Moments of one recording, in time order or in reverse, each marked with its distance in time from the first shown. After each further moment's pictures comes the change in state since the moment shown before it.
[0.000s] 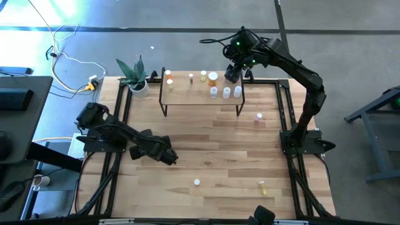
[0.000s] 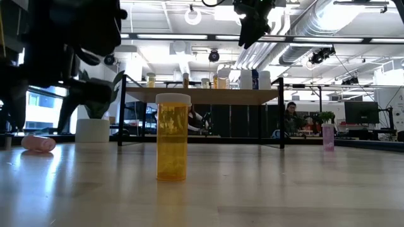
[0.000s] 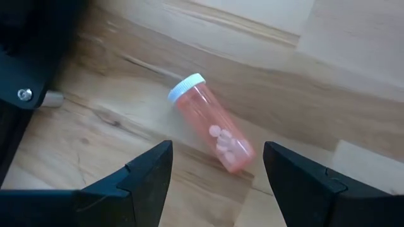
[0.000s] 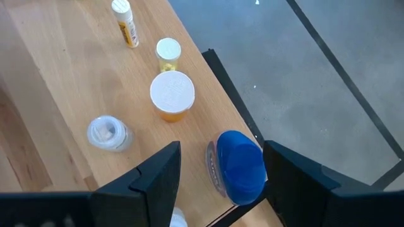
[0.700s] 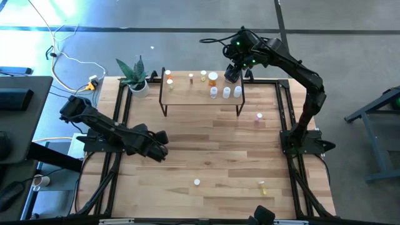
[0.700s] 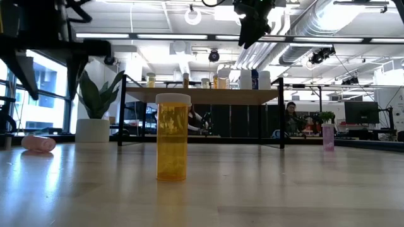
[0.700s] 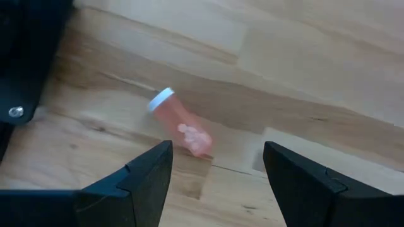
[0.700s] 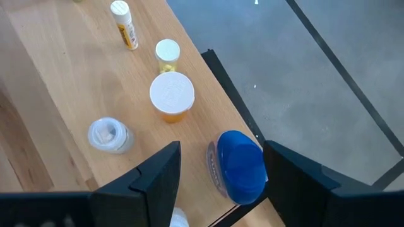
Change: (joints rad) left arm -0.036 -0.257 0.000 -0.044 -0.110 0.008; right arm 0.000 0.000 0.000 0.002 0.000 0.015
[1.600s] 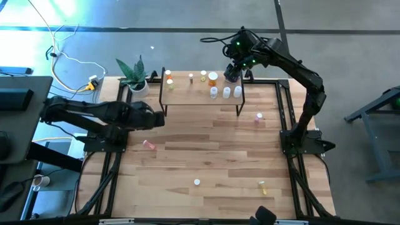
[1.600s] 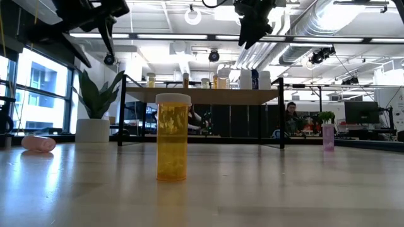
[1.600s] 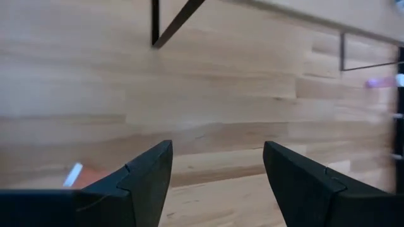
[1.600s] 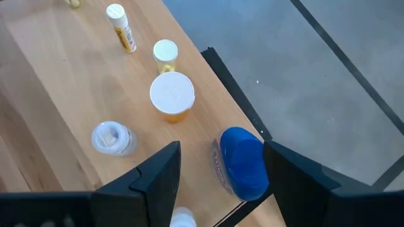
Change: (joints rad) left arm 0.297 -0.402 0.000 0.179 -0.063 0.660; right arm 0.000 0.000 0.001 -0.008 0.000 0.061
